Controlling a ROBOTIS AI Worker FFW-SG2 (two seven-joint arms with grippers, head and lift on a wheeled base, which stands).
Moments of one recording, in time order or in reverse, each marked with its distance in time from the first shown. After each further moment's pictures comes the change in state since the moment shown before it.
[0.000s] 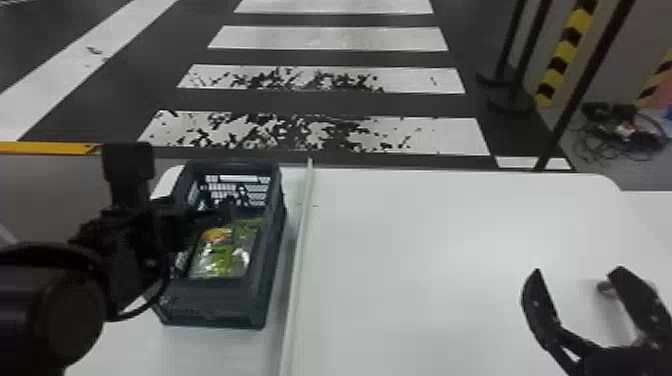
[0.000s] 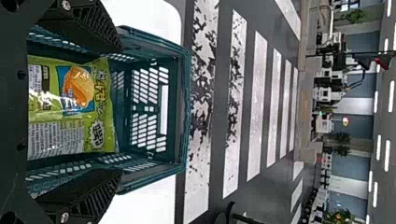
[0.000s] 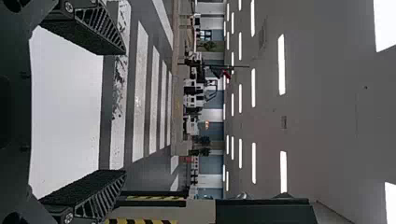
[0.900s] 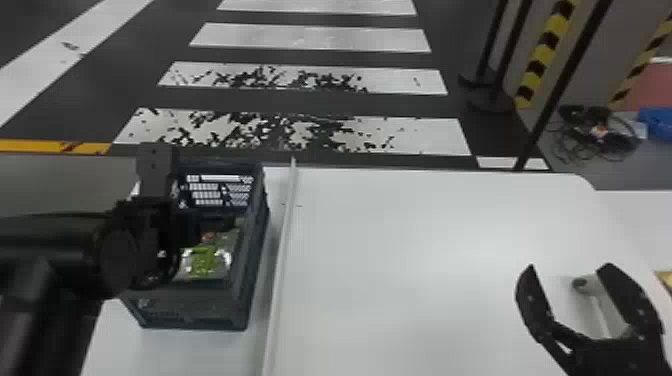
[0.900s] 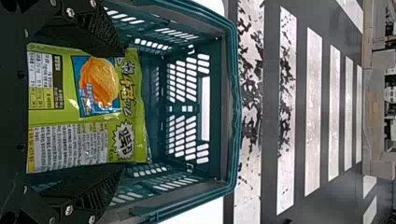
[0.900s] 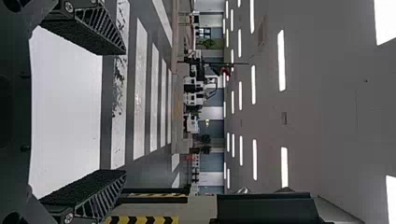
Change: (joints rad) left arm -0.209 -0.027 -0.100 0.303 -0.077 0.117 0.024; right arm -0.005 -0.048 -0.020 0.024 -0.064 -0.018 0.000
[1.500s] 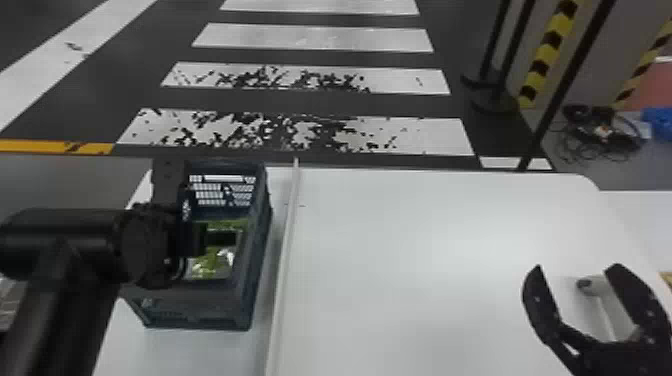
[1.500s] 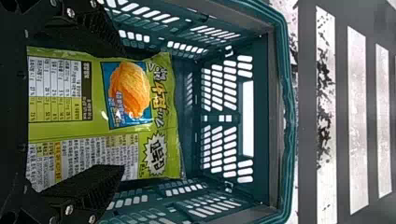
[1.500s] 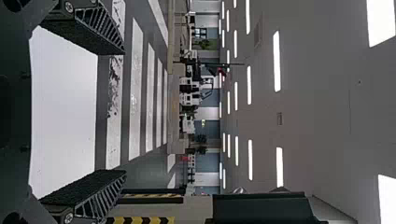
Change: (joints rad) left arm -0.065 -0.009 -0.014 0.120 -0.024 0.090 0.002; right arm 0.001 -0.004 0.001 0.012 -0.002 -0.034 0.000
